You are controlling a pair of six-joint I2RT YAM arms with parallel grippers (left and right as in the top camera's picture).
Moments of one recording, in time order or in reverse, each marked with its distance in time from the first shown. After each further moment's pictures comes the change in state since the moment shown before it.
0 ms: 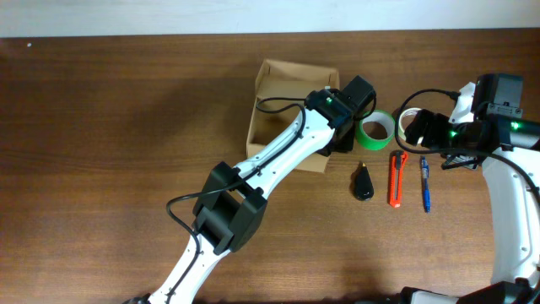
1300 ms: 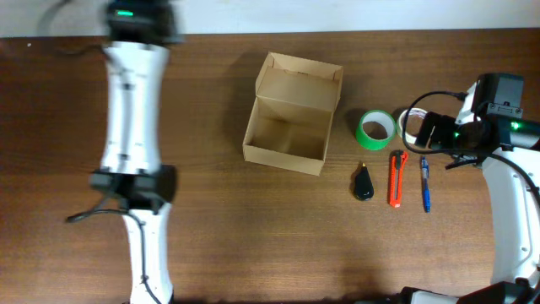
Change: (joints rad) left arm 0.716 0.008 0.745 -0.402 -0.388 0.340; right arm -0.001 0.000 0.001 0.011 0.204 -0.032
